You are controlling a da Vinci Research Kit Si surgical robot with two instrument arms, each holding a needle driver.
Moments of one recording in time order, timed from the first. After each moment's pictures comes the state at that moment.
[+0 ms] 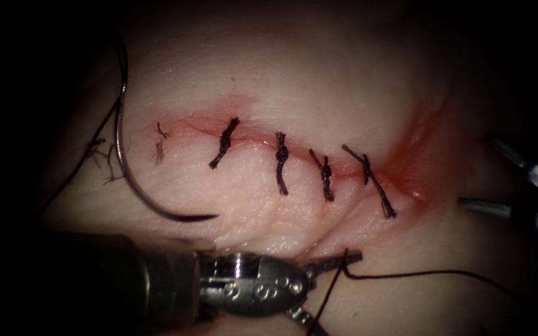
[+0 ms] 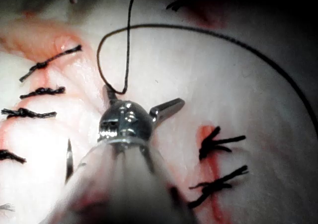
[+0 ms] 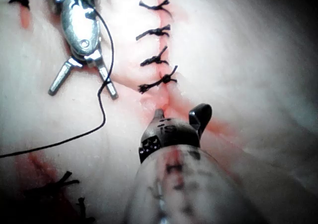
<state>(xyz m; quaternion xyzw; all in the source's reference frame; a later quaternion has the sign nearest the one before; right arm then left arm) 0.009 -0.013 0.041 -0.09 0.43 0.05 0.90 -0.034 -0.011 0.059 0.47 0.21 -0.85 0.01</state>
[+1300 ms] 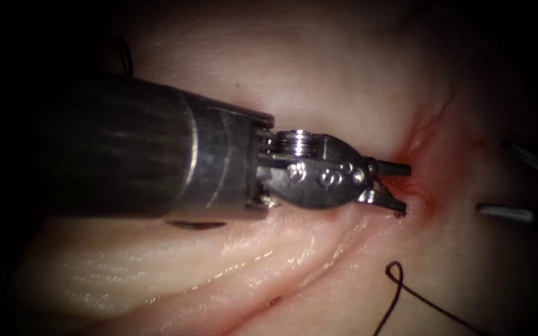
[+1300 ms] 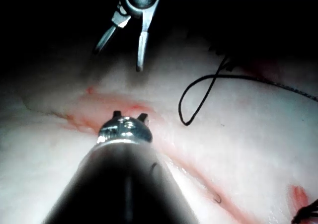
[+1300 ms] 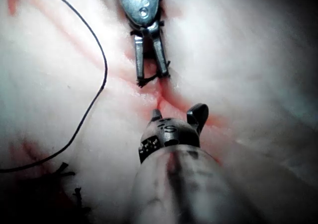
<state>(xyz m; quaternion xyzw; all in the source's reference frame) 0.007 -0.013 0.041 -0.07 0.43 0.04 0.90 -0.040 -0.002 0.054 0.39 0.10 -0.91 0.01</state>
